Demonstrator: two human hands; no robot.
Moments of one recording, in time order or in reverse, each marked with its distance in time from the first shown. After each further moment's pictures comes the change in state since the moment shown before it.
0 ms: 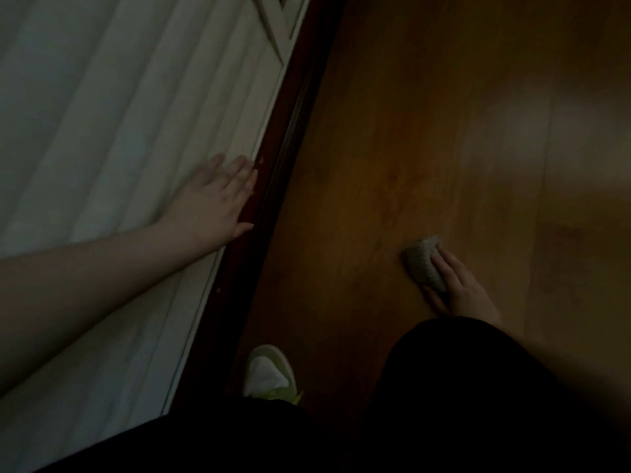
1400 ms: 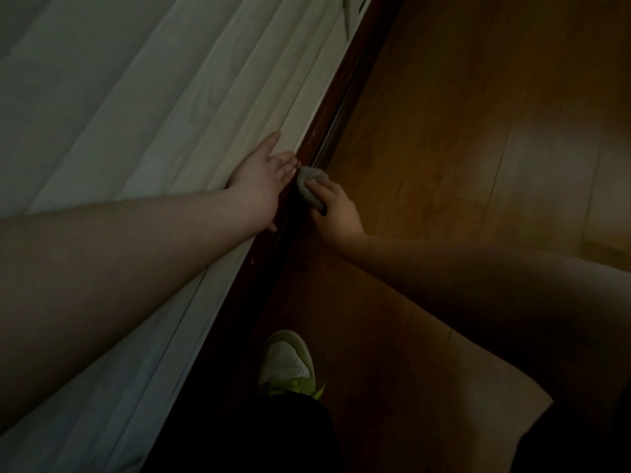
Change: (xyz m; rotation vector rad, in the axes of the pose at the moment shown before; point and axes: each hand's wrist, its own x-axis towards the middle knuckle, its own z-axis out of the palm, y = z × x) left_hand 0.013 0.012 0.013 0.334 -0.368 0.086; right_hand 0.174 -0.260 0.070 0.378 -0.210 0.065
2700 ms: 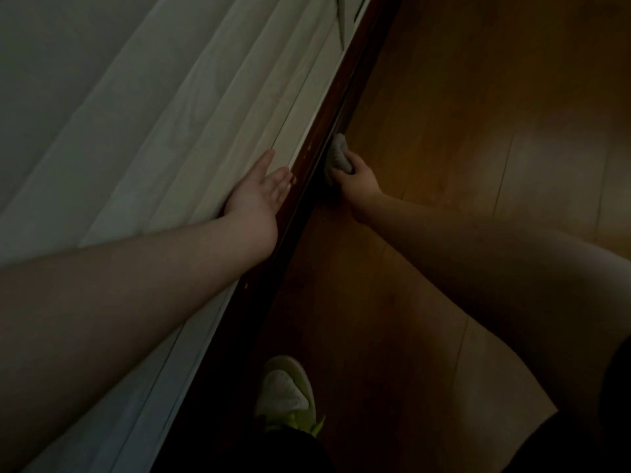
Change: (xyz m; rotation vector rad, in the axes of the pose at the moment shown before) left_hand 0.019 0.013 0.000 0.026 -0.056 -0.013; right_hand 0.088 0.035 -0.036 0.551 0.105 0.336
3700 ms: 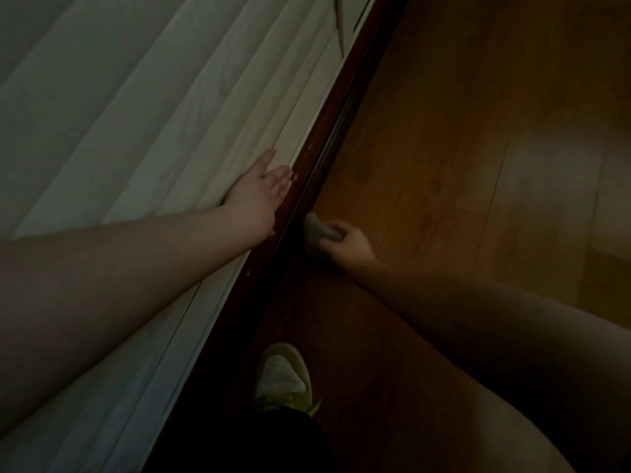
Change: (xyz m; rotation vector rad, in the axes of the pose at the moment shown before) left_hand -0.016 -0.011 0.000 -0.044 0.071 -0.003; right_hand -0.091 0.060 0.008 -0.131 -0.211 0.060
